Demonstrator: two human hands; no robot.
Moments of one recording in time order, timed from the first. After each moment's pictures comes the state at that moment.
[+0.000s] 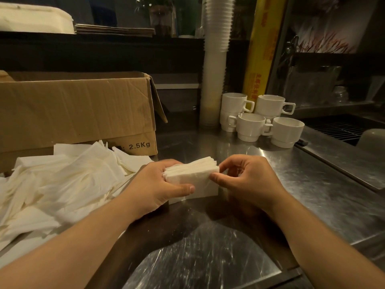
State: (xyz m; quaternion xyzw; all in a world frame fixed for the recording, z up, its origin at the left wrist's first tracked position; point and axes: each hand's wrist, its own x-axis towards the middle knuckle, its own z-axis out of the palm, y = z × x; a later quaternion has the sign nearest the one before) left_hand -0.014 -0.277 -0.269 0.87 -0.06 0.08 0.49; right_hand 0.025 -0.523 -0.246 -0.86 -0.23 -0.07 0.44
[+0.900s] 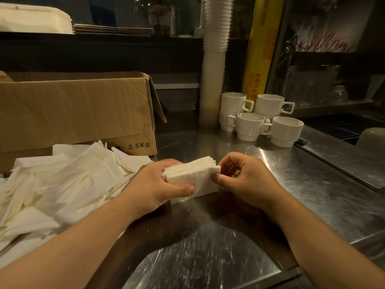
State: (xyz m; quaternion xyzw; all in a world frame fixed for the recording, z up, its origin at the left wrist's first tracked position) left_hand -0.014 -0.277 -0.266 0.87 -0.07 0.07 0.49; right_hand 0.028 -0.523 -0.247 -0.86 -0.23 -0.03 0.45
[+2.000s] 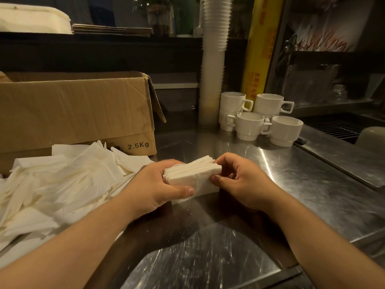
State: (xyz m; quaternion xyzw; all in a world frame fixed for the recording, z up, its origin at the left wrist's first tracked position) left_hand -0.019 -0.279 -0.264 0.87 -0.09 0.05 0.49; right_hand 0.028 -0.520 -0.249 -0.86 -0.24 0.04 0.46
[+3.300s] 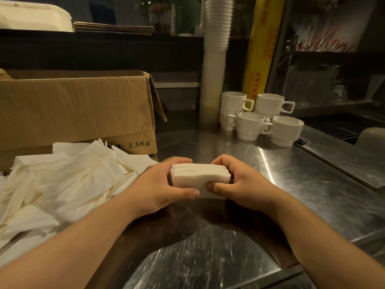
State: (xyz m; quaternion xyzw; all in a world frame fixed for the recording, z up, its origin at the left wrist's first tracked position) left_hand -0.019 -0.283 -0.263 0.88 -0.10 0.03 0.45; right_hand 0.026 -0.520 -0.249 -0.84 -0.28 0.09 0.46
